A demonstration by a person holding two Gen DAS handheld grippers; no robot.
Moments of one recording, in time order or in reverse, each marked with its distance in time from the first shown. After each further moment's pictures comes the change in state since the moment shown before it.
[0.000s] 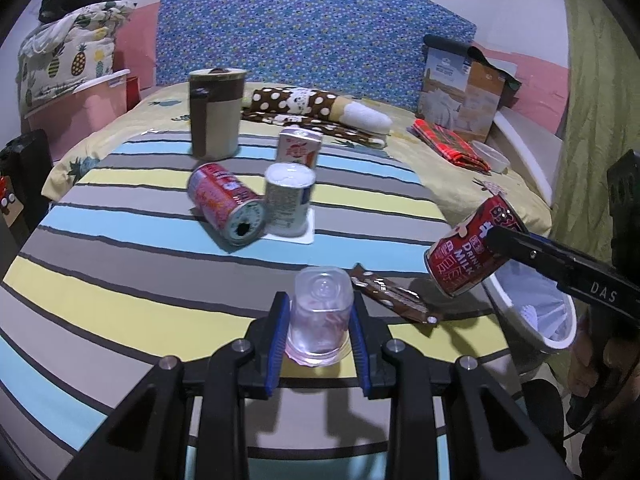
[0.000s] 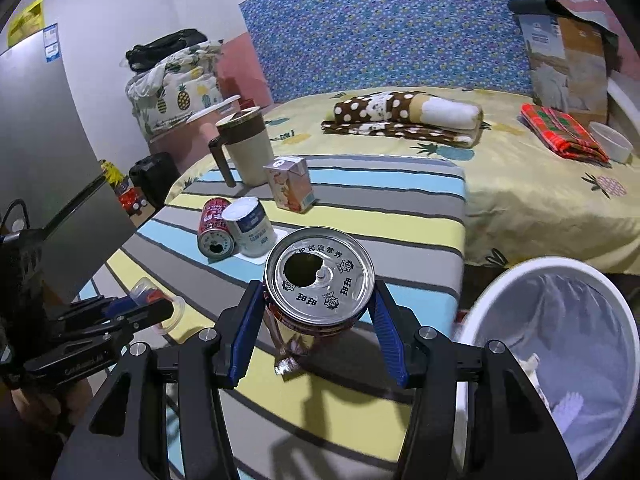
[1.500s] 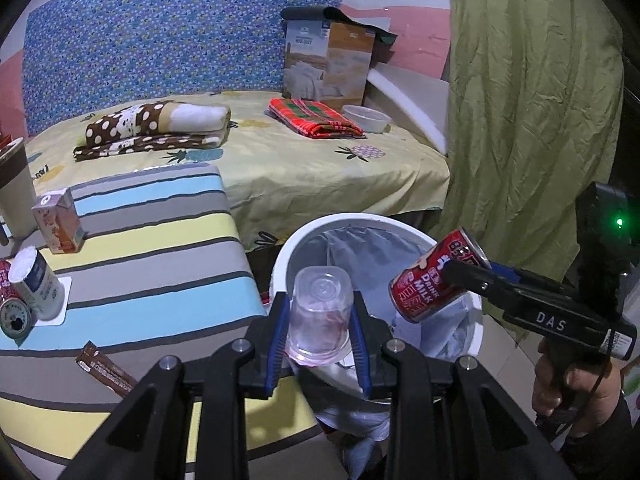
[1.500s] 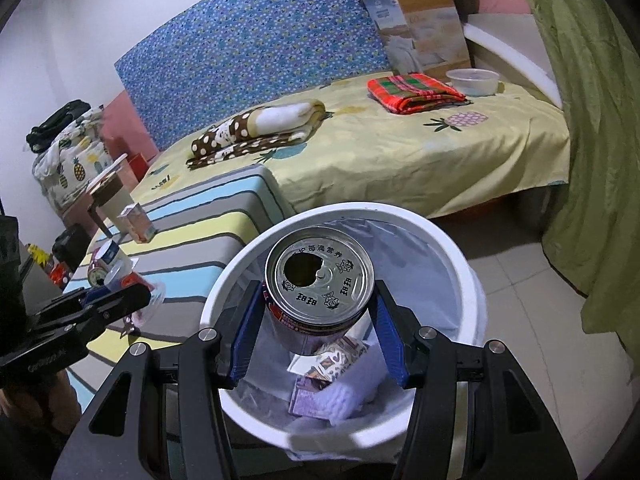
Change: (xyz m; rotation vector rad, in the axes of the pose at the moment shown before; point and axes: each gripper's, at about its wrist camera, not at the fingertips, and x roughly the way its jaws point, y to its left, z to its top) left arm 0.049 -0.197 0.025 0.251 0.050 -0.307; right arm -0.073 -0.132 -0.043 0.284 -0.065 -0.271
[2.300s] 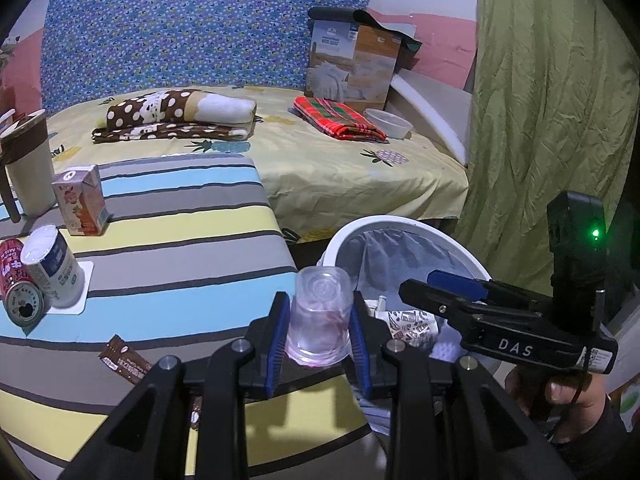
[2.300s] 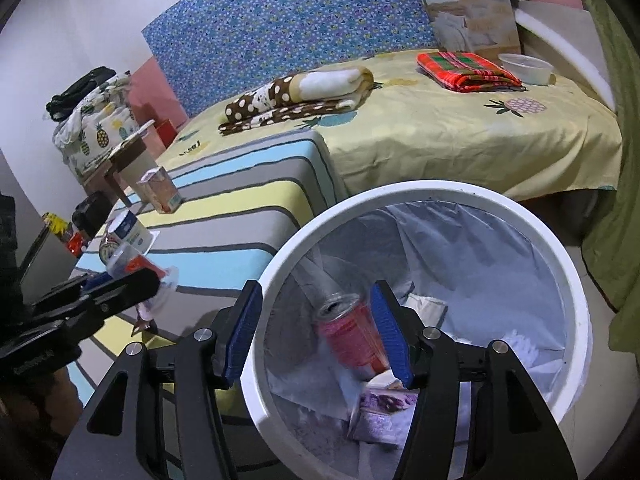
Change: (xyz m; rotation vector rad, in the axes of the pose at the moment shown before) left arm 0.000 0.038 -0.005 -0.061 -0.005 0.019; right arm 0.031 0.026 -0.002 -0.060 0.092 0.105
